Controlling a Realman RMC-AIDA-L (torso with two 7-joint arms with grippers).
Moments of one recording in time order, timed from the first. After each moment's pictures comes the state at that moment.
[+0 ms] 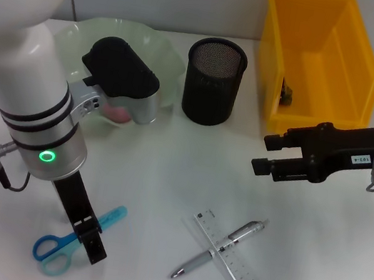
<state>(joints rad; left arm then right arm) -0.87 -2.08 1.68 1.01 2.53 1.62 -2.66 0.65 1.98 -0.77 -0.71 -2.17 -1.59 1.65</state>
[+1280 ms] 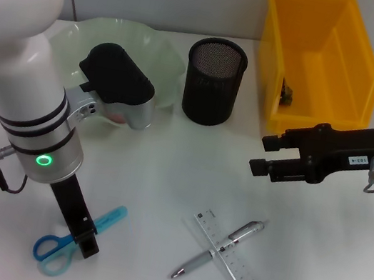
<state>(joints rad) -0.87 -2.08 1.69 0.96 2.53 1.58 -2.63 0.65 1.98 -0.77 -0.71 -2.17 -1.58 1.65</state>
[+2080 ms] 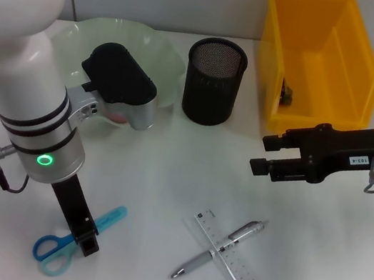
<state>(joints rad) -0.87 -2.08 1.69 0.97 2.53 1.59 -2.62 0.65 1.98 -0.76 -0.71 -2.16 -1.58 1.65</state>
